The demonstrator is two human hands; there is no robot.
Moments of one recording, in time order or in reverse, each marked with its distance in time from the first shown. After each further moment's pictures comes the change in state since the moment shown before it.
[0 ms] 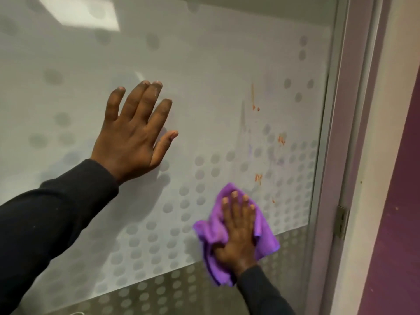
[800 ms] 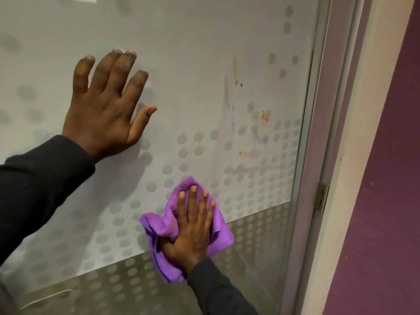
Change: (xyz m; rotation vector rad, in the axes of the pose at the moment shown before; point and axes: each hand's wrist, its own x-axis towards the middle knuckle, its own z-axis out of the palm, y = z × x) left_hand 0.000 0.002 -0.004 -0.099 -0.059 -0.038; right_hand -0.030 -0.076 0.035 -0.037 -0.029 0.093
